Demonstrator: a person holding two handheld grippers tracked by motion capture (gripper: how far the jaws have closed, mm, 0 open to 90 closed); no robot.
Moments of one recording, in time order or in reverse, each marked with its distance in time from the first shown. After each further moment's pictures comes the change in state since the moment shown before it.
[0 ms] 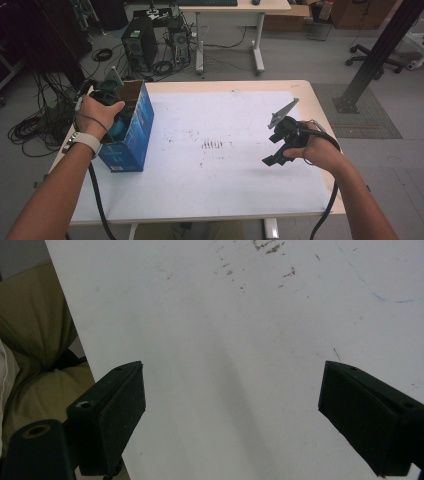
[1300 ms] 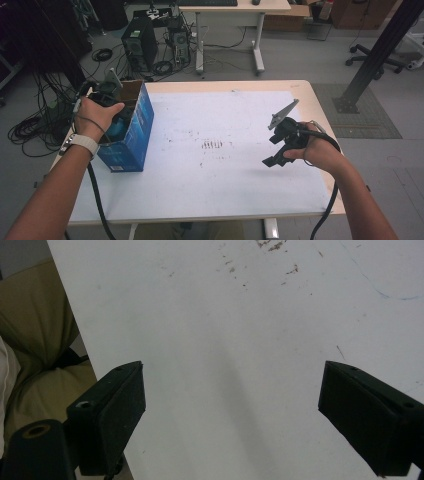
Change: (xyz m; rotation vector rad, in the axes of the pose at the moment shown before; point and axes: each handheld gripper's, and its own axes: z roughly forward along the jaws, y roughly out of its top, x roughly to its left) left arm 0.001 -0.003 0.003 0.004 -0.009 0.017; right arm 0.003 -0.001 0.000 0.005 0.003 0.006
